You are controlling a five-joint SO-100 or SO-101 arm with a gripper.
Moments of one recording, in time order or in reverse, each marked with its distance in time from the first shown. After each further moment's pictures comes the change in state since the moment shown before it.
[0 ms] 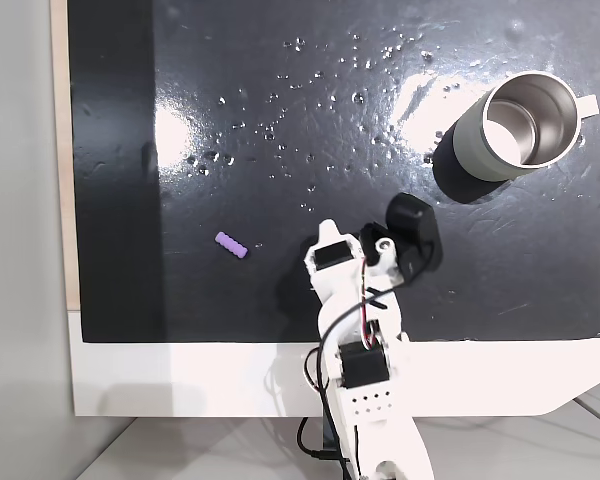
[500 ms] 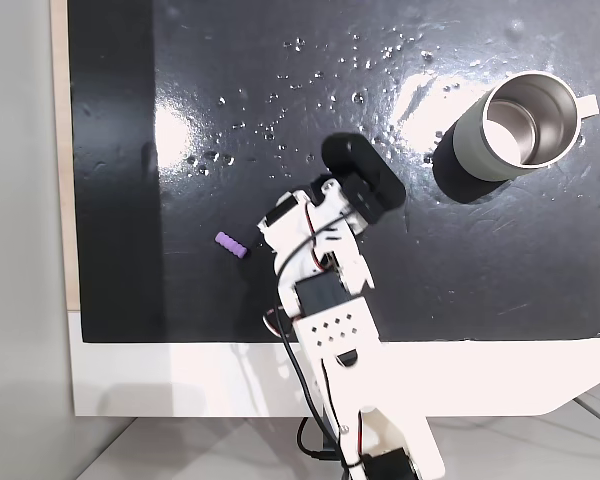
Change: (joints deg) arm -9.1 -42.1 -28.2 -1.1 -11.3
